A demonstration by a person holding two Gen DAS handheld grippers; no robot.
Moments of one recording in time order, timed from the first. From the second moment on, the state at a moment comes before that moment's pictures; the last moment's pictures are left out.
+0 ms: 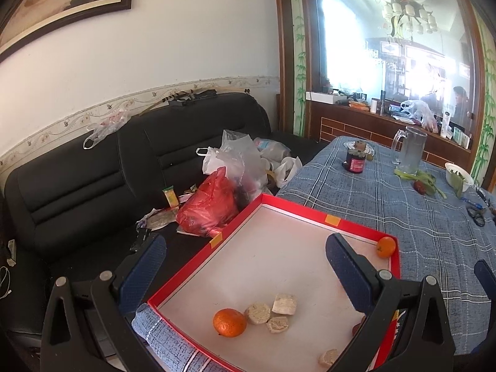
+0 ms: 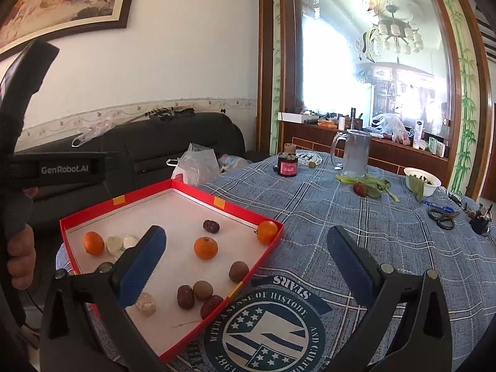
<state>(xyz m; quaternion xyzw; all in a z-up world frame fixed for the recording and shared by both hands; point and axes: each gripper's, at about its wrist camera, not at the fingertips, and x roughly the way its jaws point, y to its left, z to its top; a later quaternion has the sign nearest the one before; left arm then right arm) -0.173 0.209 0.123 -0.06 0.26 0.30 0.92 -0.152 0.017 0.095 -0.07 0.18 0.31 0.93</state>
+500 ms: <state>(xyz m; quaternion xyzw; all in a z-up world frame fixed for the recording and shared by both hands) -0.177 0.216 0.118 -0.07 0.26 0.30 0.92 -0.152 0.023 0.090 -0.09 0.19 0.30 0.93</state>
